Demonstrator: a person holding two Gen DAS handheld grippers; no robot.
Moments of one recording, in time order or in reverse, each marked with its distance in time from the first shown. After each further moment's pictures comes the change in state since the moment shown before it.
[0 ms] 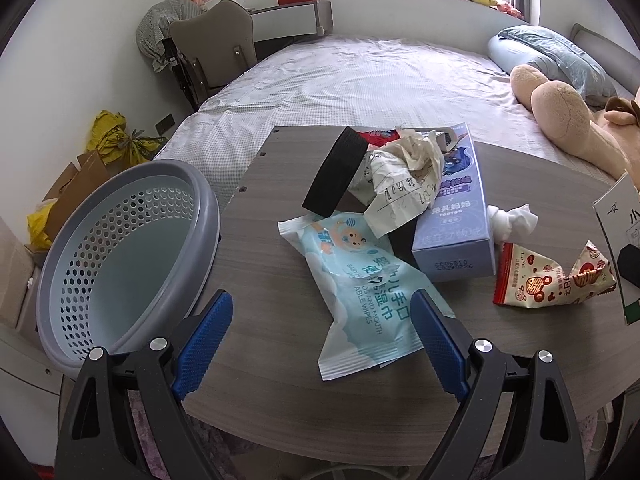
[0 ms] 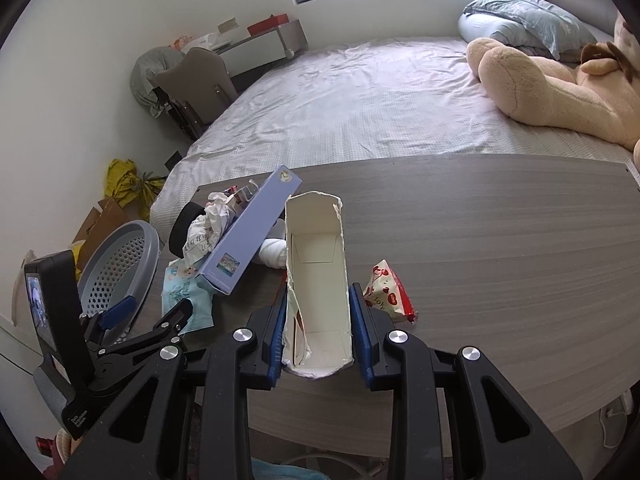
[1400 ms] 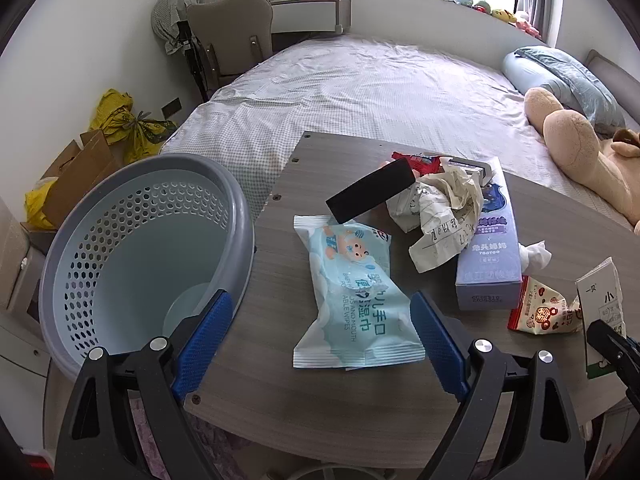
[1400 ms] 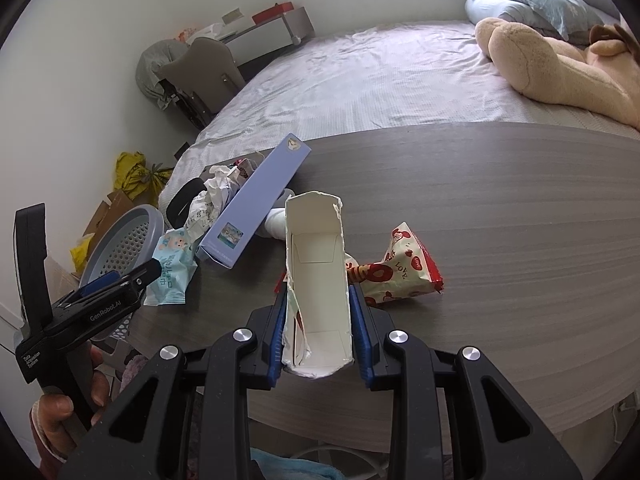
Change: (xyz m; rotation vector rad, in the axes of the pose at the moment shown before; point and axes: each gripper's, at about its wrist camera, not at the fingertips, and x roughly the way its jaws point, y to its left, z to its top) left arm 0.000 0.040 0.020 -0.082 0.026 -0.039; right arm 0.019 -0.006 -0.016 0.021 0.030 0.048
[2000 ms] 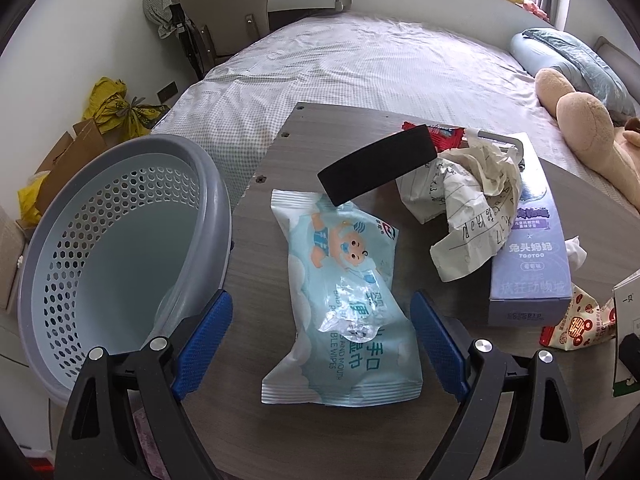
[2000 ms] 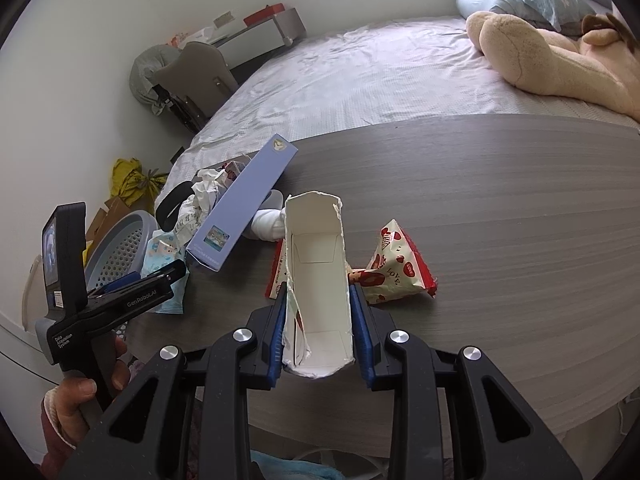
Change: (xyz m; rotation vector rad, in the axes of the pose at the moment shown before) left arm 0.042 -0.004 0.004 0.006 0.074 0.014; right arm 0.004 -0.009 0.001 0.032 0.000 0.001
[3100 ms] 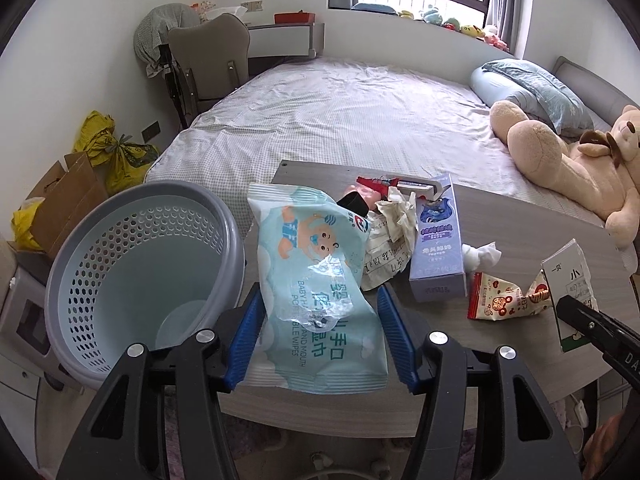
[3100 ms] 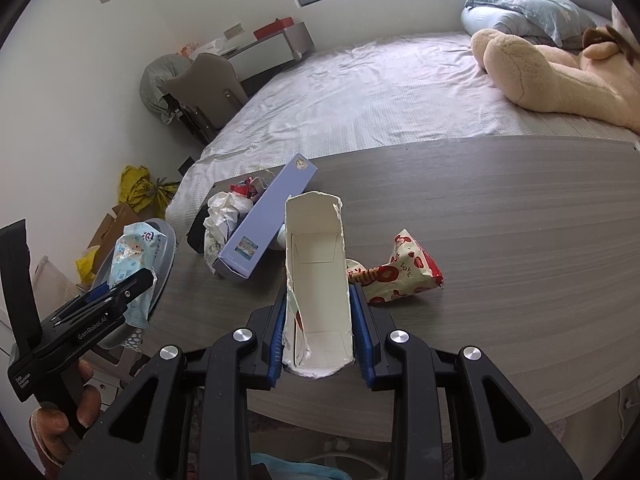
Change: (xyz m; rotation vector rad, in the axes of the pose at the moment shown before) left arm -0.093 0.008 -0.026 0.038 -0.175 -0.106; right arm -0.027 0.018 -0.002 -0.025 -0.059 0.011
